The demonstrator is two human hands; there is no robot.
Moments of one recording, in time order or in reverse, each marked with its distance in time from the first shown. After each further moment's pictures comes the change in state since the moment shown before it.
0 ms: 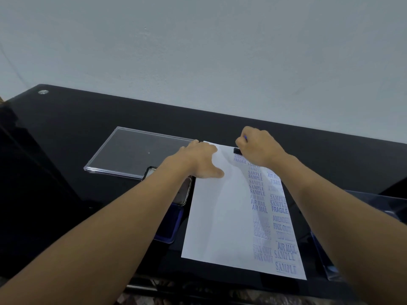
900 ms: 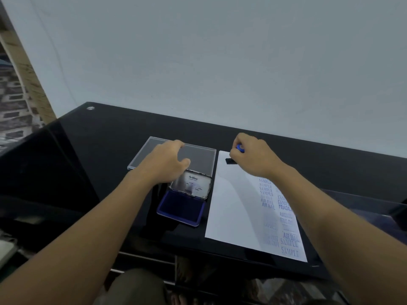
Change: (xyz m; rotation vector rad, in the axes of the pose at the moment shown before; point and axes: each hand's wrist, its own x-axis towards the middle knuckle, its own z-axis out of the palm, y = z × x) left_hand -0.124 -0.068 -0.032 -0.243 0.372 -0.143; right_hand -0.072 -0.074 -0.022 0.130 0.004 -0.192
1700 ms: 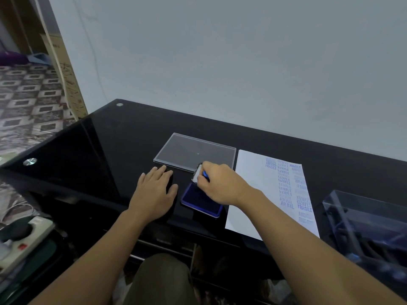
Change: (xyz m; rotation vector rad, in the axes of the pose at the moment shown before) left_hand -0.077 -0.090 0.045 0.174 0.143 -0.139; right_hand -0.039 -0.085 0.086 -0.070 -0.239 -0.217
